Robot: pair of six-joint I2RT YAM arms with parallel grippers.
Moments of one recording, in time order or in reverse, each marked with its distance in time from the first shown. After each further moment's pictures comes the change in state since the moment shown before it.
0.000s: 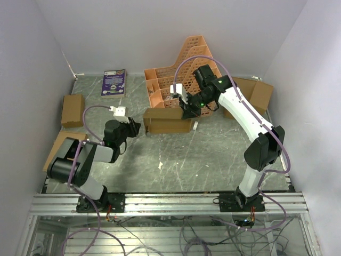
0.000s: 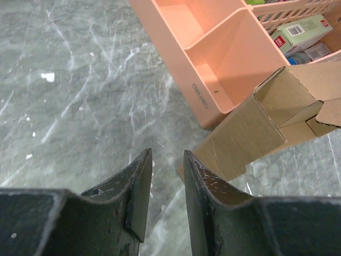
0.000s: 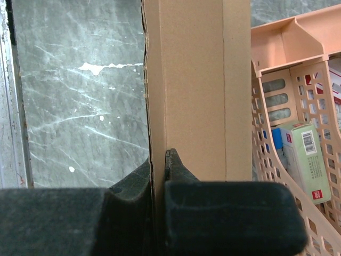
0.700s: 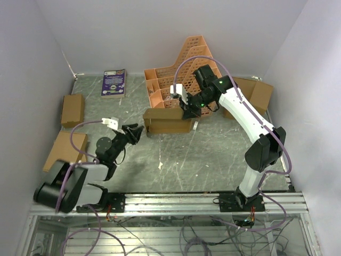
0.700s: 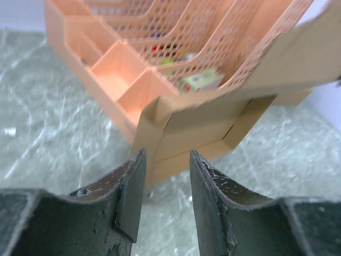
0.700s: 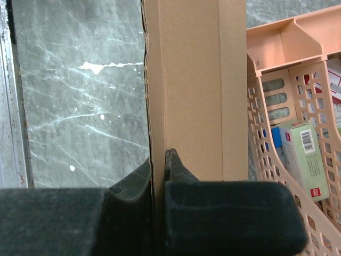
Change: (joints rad) left arm -0.074 -0.140 -0.251 0.446 0.060 -0.035; right arm 0.006 -0.015 -0.005 -0.003 0.011 0.000
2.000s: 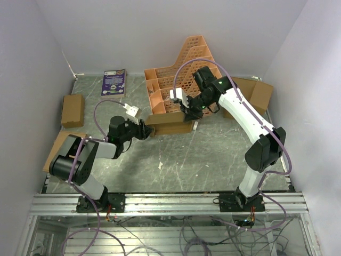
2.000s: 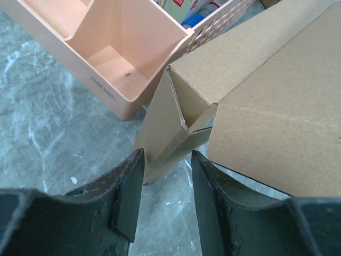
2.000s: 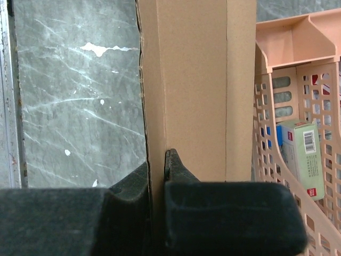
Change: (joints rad) left arm 0.027 0.201 0.344 -0.509 0.294 0.130; right arm 0.011 -0.002 -0.005 -0.054 0.016 -0.103
